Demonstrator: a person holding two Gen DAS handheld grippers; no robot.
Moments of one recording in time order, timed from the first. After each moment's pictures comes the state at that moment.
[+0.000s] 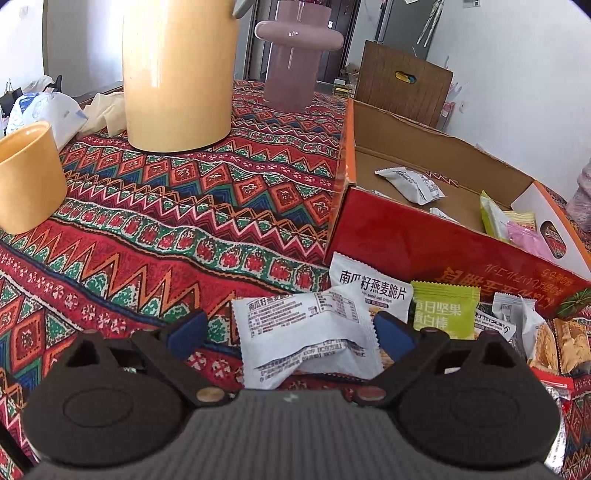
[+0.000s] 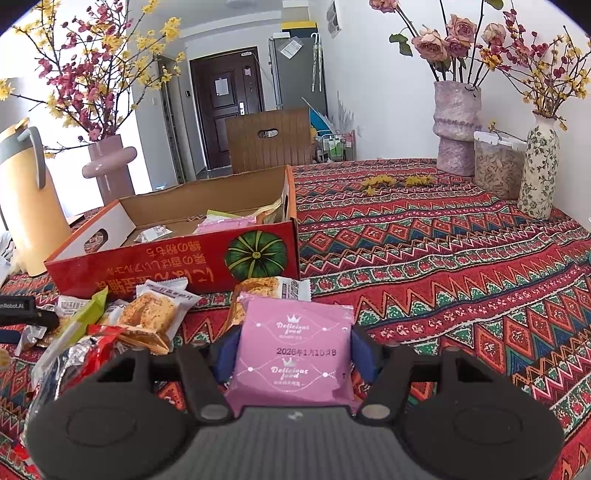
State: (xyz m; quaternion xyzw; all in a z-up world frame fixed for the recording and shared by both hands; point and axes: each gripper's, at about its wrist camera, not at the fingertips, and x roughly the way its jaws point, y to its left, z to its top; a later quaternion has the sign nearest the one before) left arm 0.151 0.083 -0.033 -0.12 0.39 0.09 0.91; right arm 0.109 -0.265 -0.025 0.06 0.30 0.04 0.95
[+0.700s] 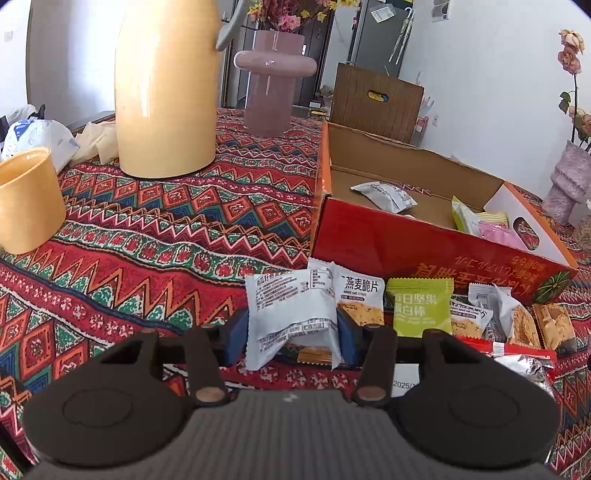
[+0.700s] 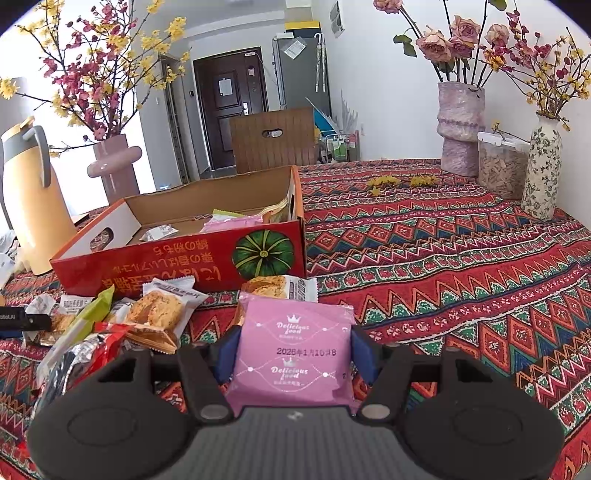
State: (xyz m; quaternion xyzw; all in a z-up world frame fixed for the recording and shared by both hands) left arm 0.124 0.077 -0.024 -0.10 0.34 0.06 0.93; right arm 0.105 -0.261 -0.024 0.05 0.30 0.04 0.95
